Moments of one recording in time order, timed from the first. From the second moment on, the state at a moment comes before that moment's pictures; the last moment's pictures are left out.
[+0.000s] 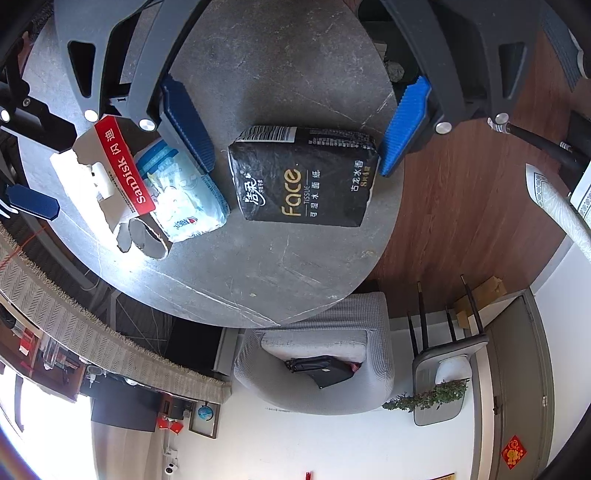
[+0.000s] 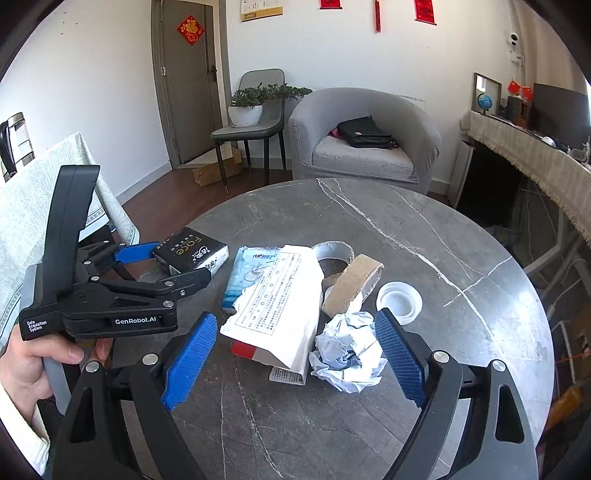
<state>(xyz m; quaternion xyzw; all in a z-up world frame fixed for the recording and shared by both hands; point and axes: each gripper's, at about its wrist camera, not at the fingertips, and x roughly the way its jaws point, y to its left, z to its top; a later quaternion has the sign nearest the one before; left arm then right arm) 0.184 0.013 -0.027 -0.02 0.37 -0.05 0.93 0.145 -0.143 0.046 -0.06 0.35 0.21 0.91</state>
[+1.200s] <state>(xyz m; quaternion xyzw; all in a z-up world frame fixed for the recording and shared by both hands) 0.171 0.043 -0.011 -0.09 0.35 -0.06 0.93 0.170 -0.116 0.031 -0.05 0.37 0.17 0.91</state>
